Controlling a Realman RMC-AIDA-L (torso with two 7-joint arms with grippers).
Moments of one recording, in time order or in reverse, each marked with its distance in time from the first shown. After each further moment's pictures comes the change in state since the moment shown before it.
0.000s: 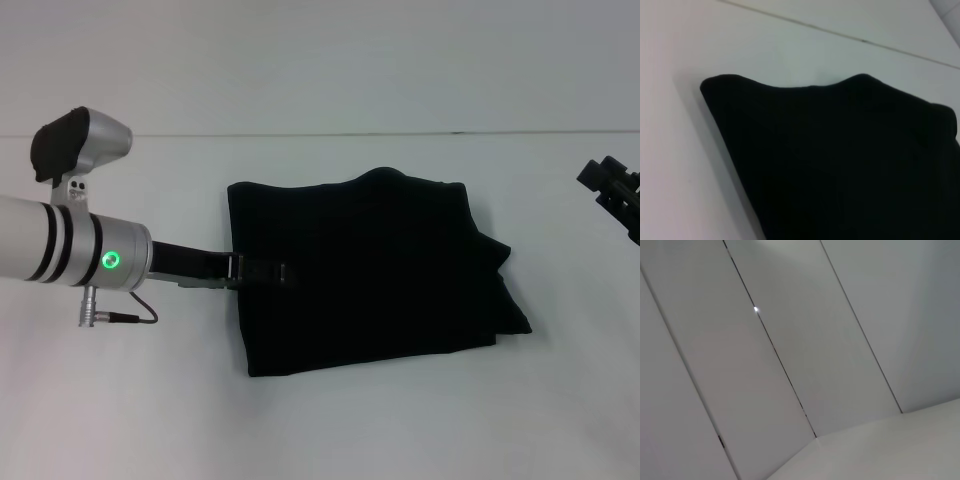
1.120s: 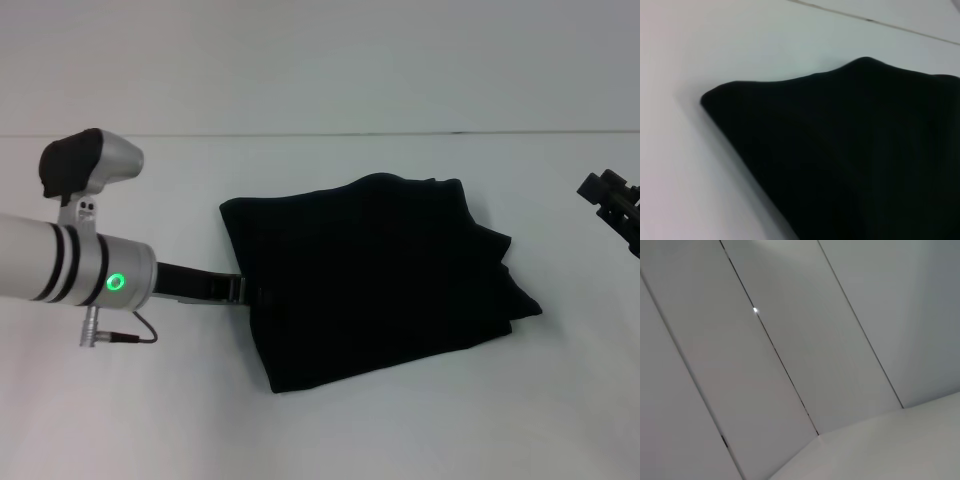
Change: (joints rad) left arm 0.064 -0.033 0.072 0.086 0.002 -0.002 0.004; right arm -0.018 0.003 0.000 0.016 -0.001 -0.017 0.002
